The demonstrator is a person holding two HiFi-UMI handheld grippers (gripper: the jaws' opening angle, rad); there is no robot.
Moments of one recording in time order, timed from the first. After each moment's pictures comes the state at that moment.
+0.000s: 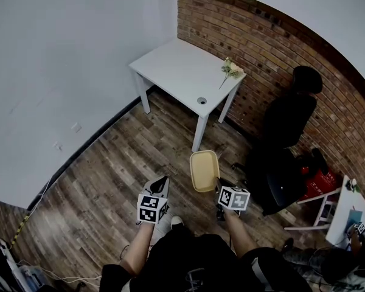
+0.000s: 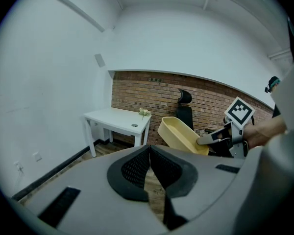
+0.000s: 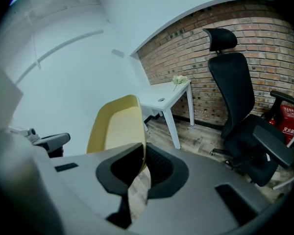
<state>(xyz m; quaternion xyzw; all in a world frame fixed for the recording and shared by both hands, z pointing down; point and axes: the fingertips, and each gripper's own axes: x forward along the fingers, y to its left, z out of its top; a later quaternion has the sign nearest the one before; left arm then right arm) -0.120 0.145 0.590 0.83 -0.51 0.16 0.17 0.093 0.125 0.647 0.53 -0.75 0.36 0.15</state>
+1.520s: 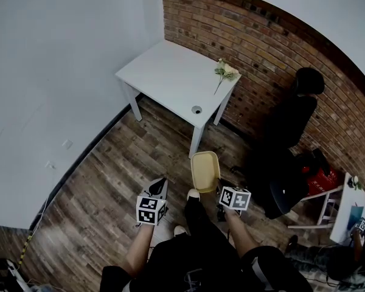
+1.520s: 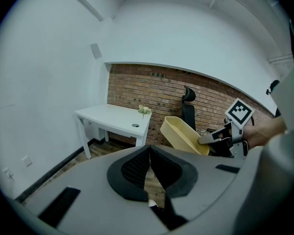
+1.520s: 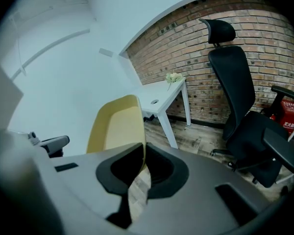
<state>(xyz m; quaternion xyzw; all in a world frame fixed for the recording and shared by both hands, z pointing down) -0.128 0.032 0.613 0.84 -0.47 0.17 0.19 0.094 0.029 0.669 0.56 -0.72 0.39 0.14</state>
